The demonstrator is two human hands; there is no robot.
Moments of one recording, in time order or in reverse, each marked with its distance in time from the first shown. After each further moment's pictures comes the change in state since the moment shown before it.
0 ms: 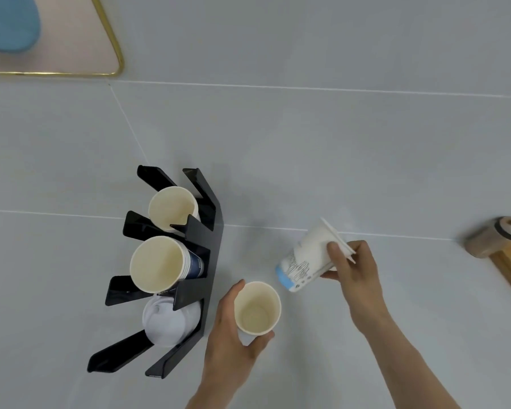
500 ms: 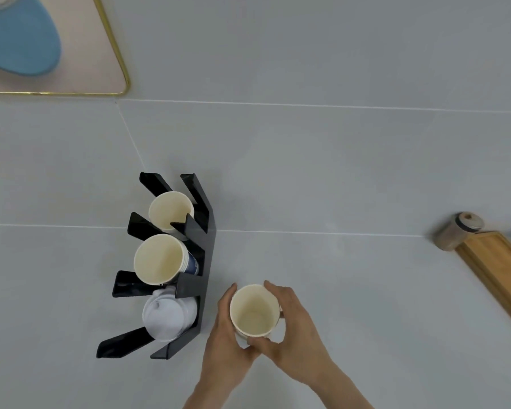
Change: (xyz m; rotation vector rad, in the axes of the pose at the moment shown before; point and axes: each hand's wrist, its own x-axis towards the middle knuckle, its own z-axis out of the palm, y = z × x) left_hand -0.023 0.004 -0.006 -0.063 -0.089 0.012; right_hand -0.109 0.044 0.036 -0.534 -0.376 -0.340
